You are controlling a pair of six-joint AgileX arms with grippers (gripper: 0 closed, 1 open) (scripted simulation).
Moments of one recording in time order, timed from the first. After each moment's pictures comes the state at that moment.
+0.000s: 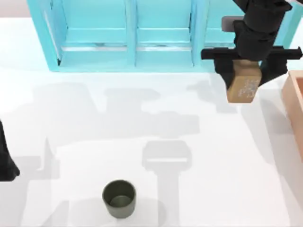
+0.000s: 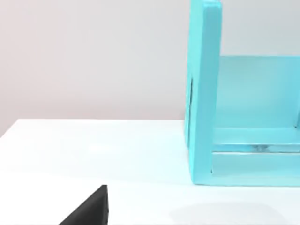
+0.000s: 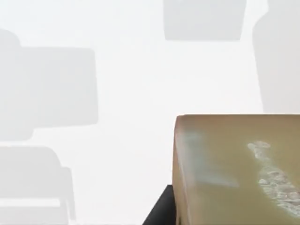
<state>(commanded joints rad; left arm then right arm) 0.00 0.00 0.00 0.00 0.00 0.00 0.37 2.20 2.02 -1.39 0.00 0.39</state>
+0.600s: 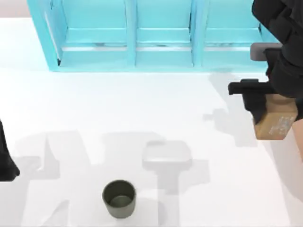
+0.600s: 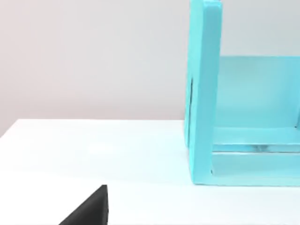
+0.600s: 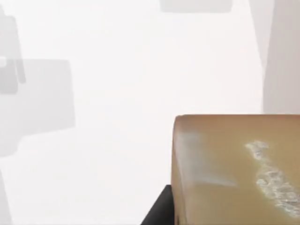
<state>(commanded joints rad) 0.00 0.00 0.00 0.00 0.00 0.00 0.41 1.77 1.52 -1.32 0.00 0.43</state>
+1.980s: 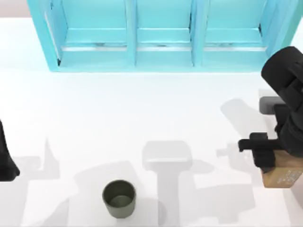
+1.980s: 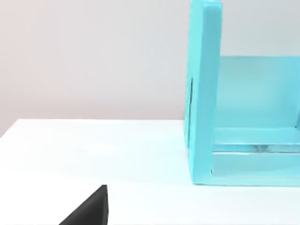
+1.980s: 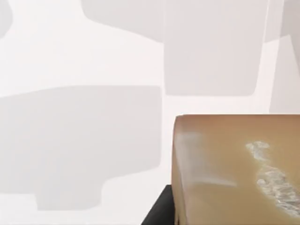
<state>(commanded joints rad) 0.00 0.00 0.00 0.00 0.00 0.00 0.44 1.58 1.04 -1.03 0.00 0.45</state>
